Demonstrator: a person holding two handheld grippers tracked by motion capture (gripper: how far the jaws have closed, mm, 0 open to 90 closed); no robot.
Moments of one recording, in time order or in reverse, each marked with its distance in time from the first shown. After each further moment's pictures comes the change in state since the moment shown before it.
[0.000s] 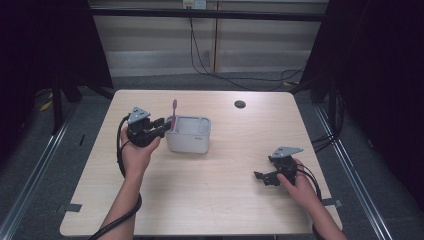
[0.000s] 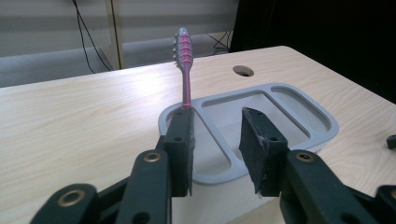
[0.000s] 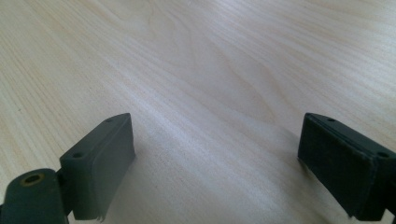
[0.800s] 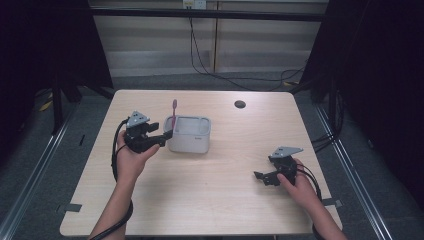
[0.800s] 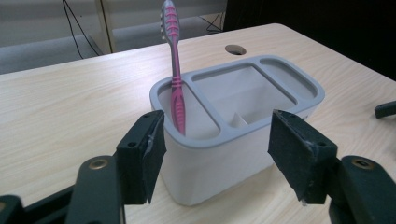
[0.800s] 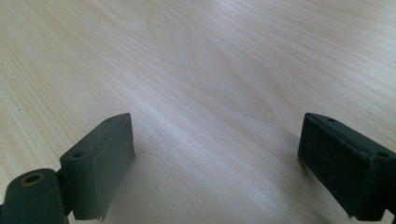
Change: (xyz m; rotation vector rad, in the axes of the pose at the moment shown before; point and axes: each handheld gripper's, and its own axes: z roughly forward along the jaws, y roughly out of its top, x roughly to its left) left arm -0.002 -0.008 -0.011 0.062 -0.028 0.041; right arm 0.000 0.000 0.000 0.000 0.000 0.000
